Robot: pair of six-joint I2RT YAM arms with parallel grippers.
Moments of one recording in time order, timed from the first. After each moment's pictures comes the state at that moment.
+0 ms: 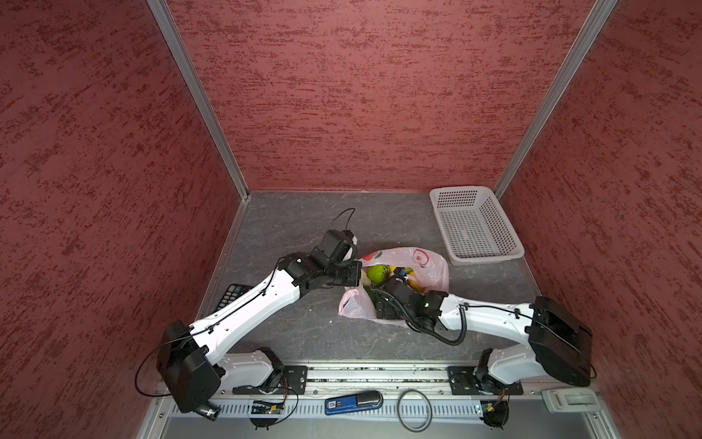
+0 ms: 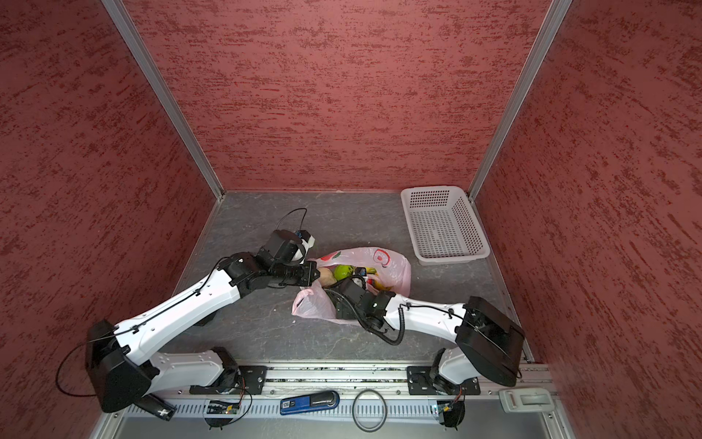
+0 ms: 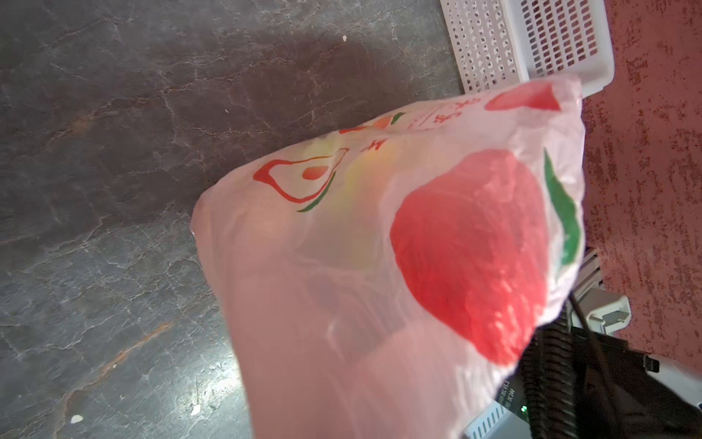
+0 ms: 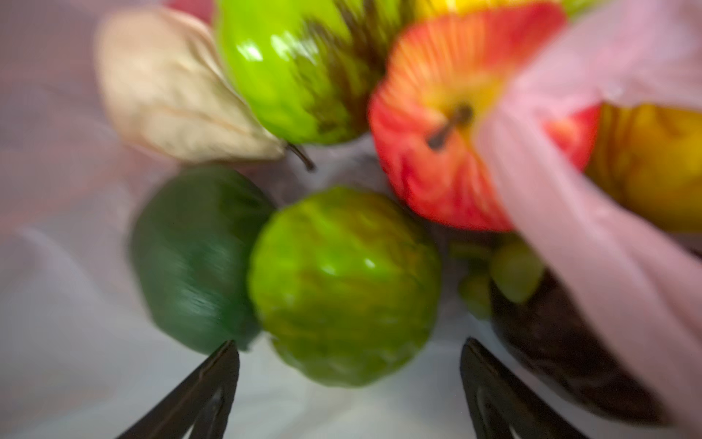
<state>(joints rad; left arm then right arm) -0.72 1.26 1.09 -0.72 0.15 -0.60 1.03 1.44 0.72 -0.35 0.21 0.95</state>
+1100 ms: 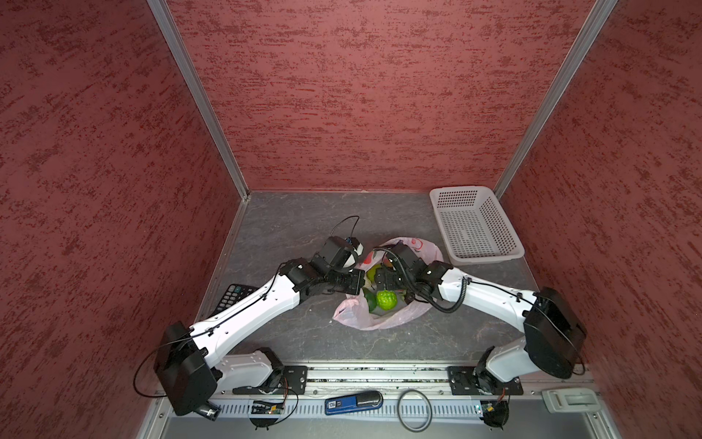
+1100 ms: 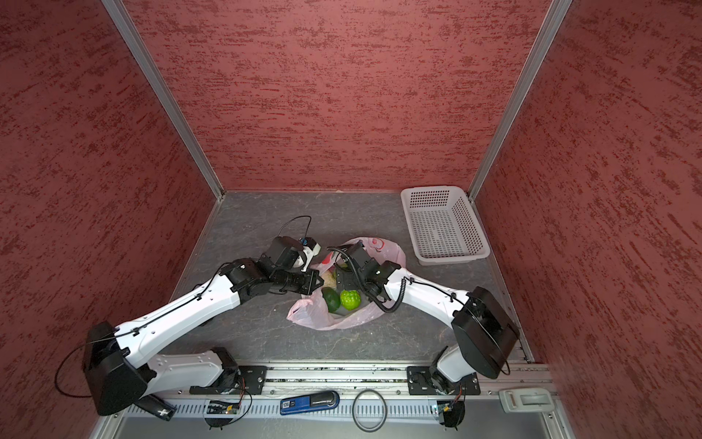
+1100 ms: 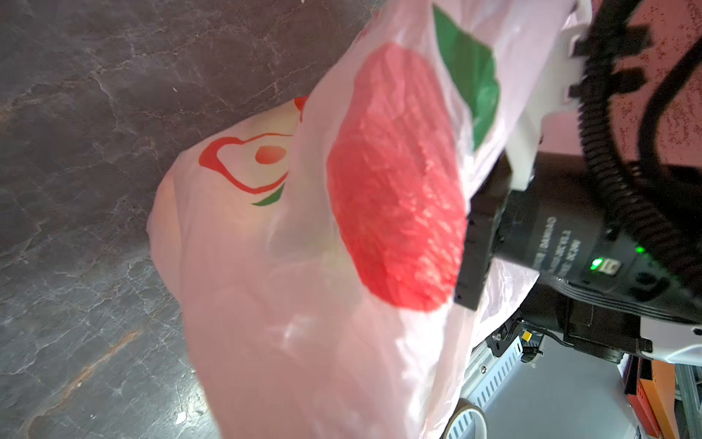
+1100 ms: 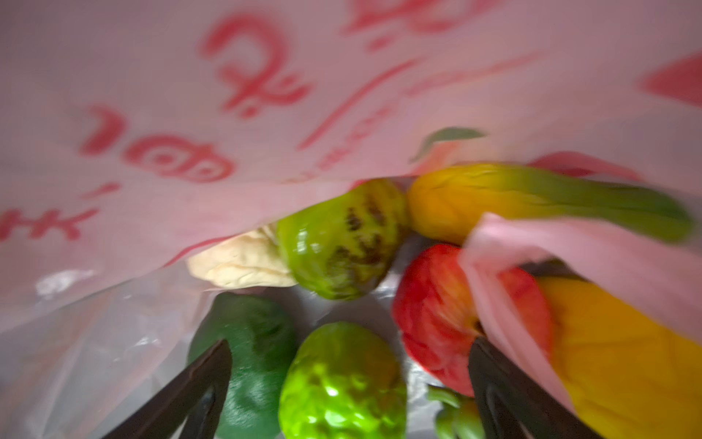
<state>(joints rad) -0.76 1.23 1.01 -0.67 0.21 -0.54 0.78 1.49 0.98 -0.45 0.13 0.64</state>
